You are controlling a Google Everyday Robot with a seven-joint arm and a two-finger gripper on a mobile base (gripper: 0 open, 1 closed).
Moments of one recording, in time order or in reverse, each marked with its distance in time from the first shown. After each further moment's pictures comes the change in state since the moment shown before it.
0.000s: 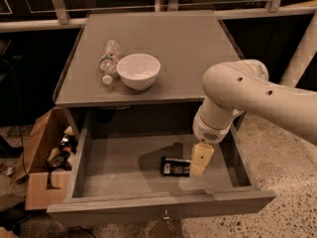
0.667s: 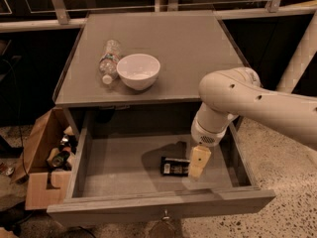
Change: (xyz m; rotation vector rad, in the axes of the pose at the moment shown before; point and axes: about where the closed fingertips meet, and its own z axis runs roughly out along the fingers) arm 0.003 -0.008 0.029 -0.012 0.016 0.013
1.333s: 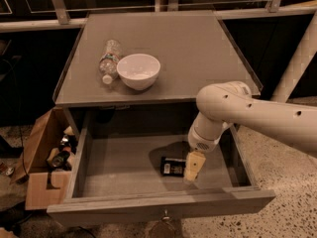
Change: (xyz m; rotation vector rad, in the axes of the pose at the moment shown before) arm -0.001 -0.008 0.048 -0.034 -0.029 0.036
